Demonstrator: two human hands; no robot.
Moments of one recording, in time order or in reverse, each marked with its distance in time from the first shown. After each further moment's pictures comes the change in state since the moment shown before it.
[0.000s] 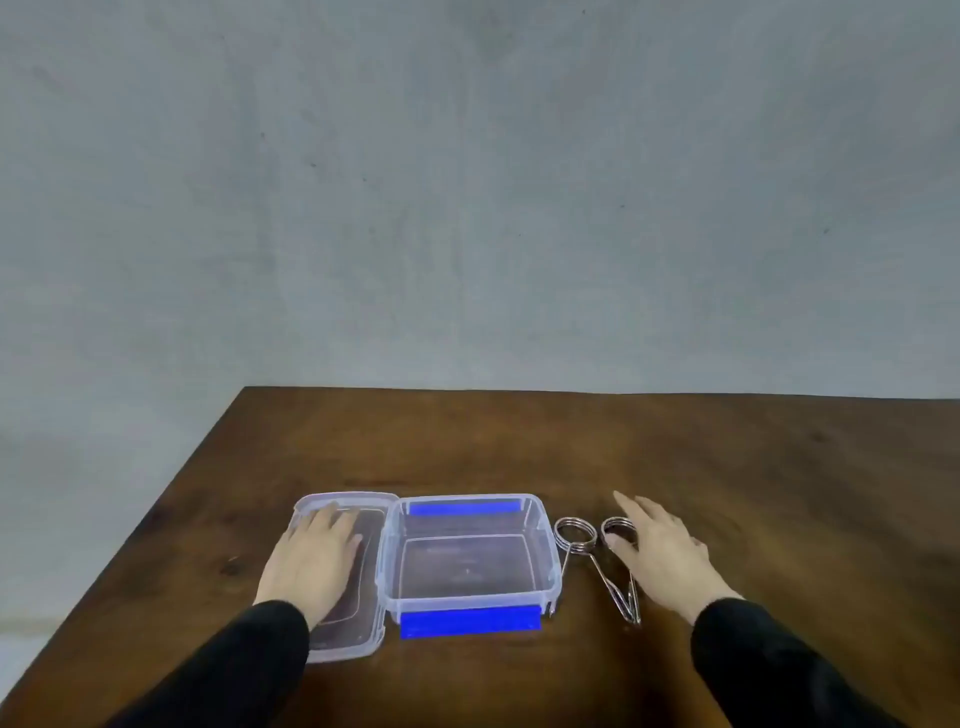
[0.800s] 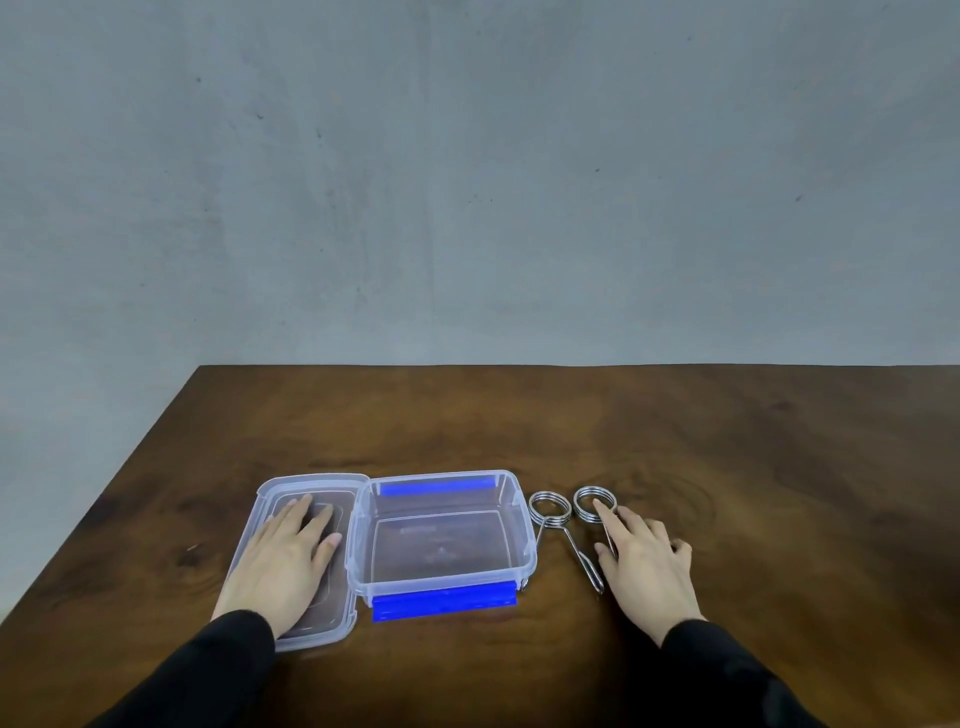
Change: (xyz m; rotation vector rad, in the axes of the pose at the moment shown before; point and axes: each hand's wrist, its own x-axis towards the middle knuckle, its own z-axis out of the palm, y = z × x) left_hand -0.007 -0.007 0.024 -0.087 -0.150 -0.021; right_hand -0.026 0.018 0.041 -0.175 0.147 0.047
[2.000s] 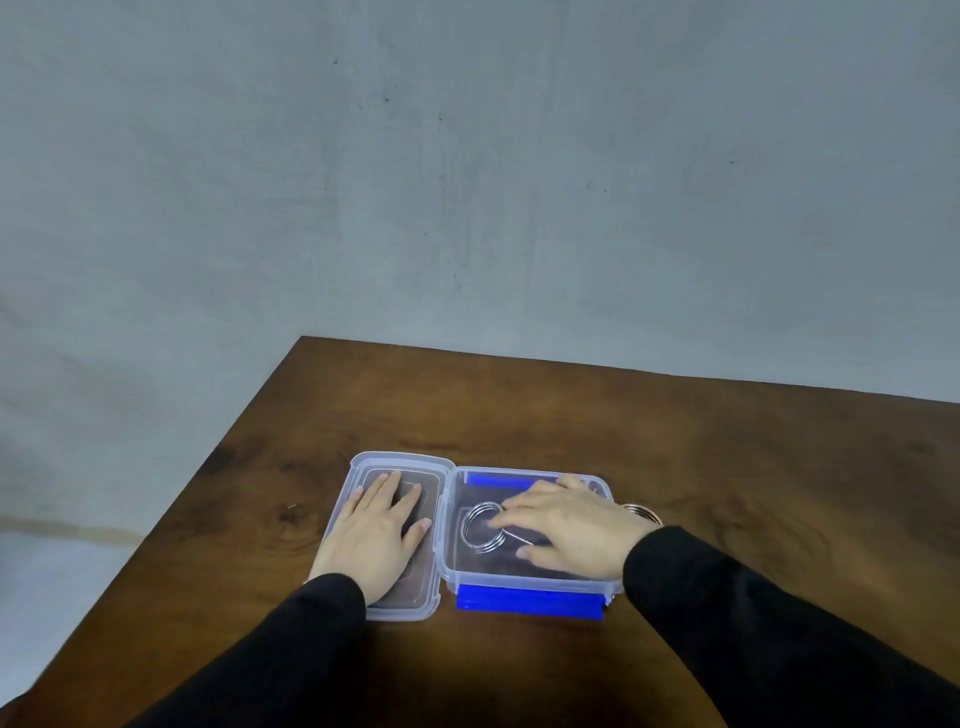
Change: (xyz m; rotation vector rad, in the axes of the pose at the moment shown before) left_hand -0.002 0.000 -0.003 0.031 0.016 0.054; right_hand 0.042 -0.165 -0.048 -0.039 -0.367 -1.028
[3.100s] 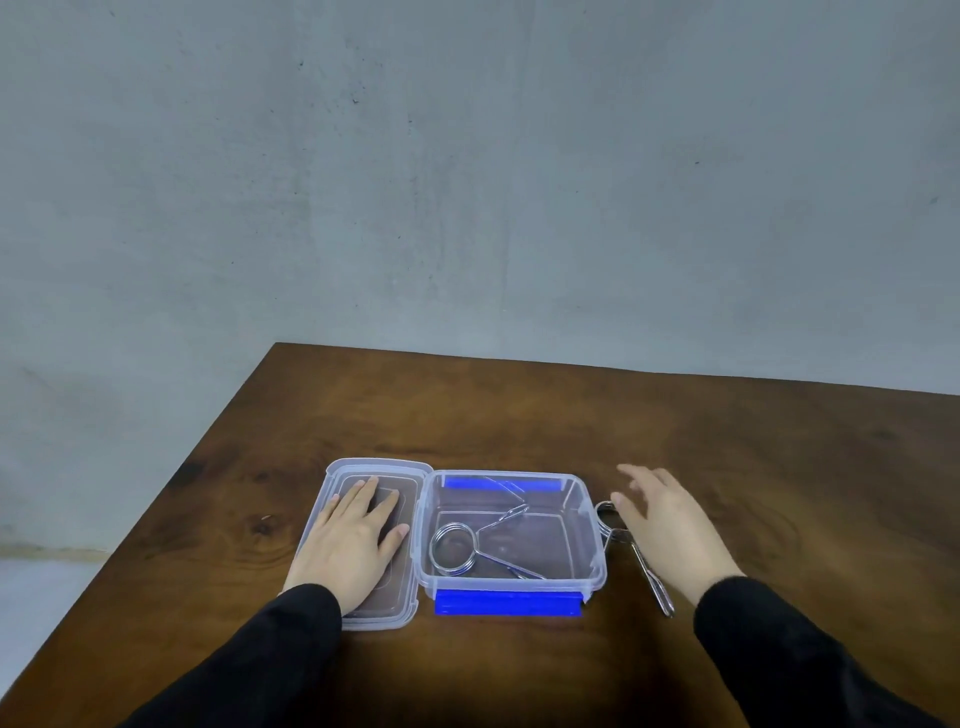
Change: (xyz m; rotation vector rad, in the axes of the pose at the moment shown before) left_hand 0.001 -0.001 0.002 0.019 0.016 -0.017; right_hand -0.081 0.051 0.024 0.347 0.488 0.830
